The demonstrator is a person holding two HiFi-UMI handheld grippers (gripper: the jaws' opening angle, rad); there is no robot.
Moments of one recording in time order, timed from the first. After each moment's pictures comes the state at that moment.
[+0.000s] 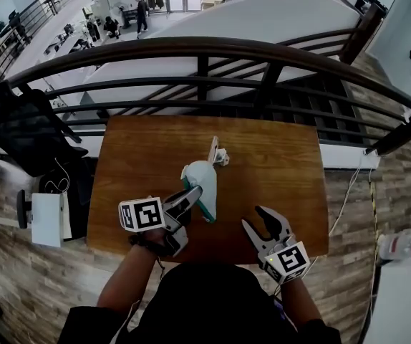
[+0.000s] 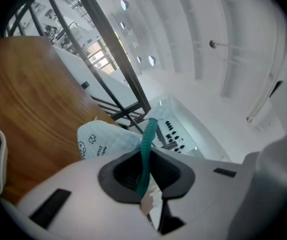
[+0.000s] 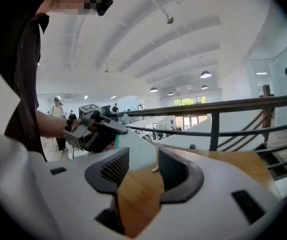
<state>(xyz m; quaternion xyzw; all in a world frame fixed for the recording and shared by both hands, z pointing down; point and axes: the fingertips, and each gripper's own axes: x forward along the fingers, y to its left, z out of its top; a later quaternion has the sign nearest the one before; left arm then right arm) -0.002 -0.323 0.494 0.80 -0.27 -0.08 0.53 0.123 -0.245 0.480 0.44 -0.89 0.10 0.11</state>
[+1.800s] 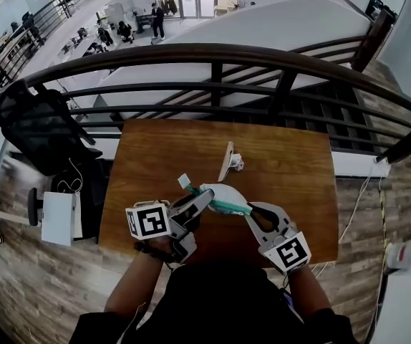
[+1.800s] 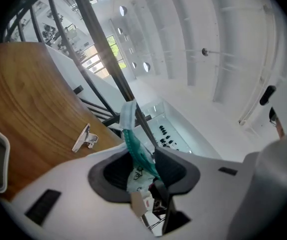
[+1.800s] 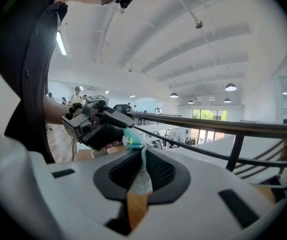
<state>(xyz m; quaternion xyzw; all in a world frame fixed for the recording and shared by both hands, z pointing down) -0.023 -0.311 0.457 0.80 -0.27 -0.12 0.52 0.063 -0.266 0.454 0.35 -0.93 -0.01 0.12</state>
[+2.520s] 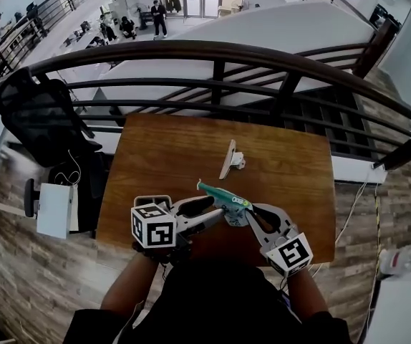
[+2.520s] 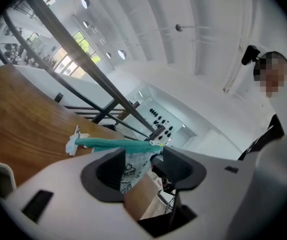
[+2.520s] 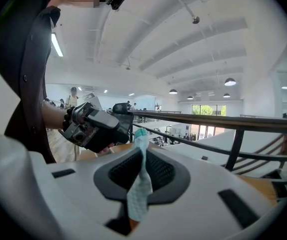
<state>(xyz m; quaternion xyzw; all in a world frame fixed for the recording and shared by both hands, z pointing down) -0.008 -0.268 0.459 0.89 -0.20 -0.03 0.41 0.060 -0.255 0.460 0.35 -0.93 0.02 0.14</state>
